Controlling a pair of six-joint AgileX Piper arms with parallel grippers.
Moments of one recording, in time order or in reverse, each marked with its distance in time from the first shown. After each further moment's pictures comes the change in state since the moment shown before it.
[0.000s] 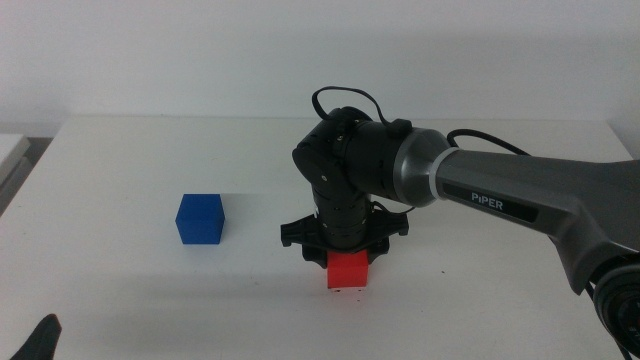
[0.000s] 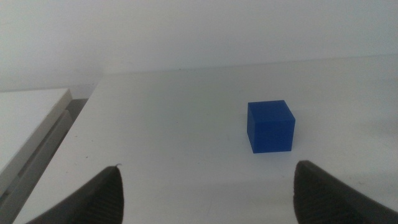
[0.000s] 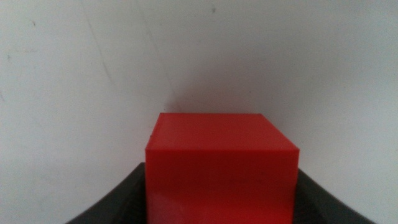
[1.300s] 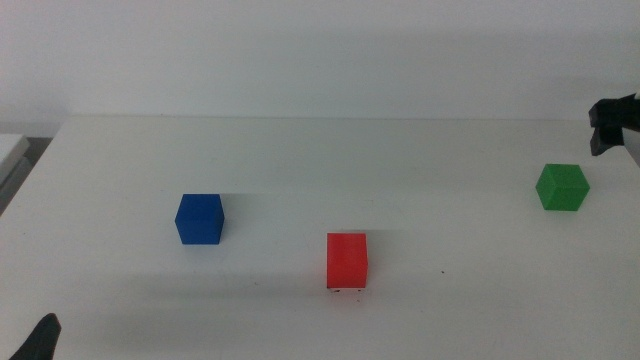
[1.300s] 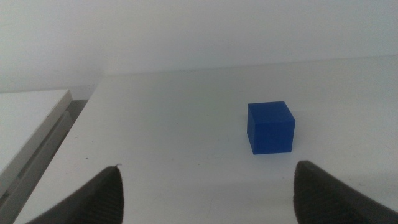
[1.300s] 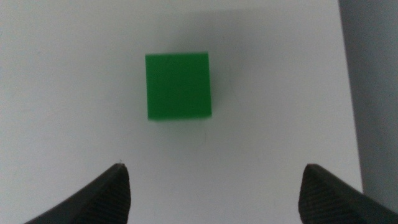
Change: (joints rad) left arm 0.000 0.000 0.000 0.000 -0.004 0.000; right arm -0.844 -0.445 0.287 0.132 -0.158 -0.746
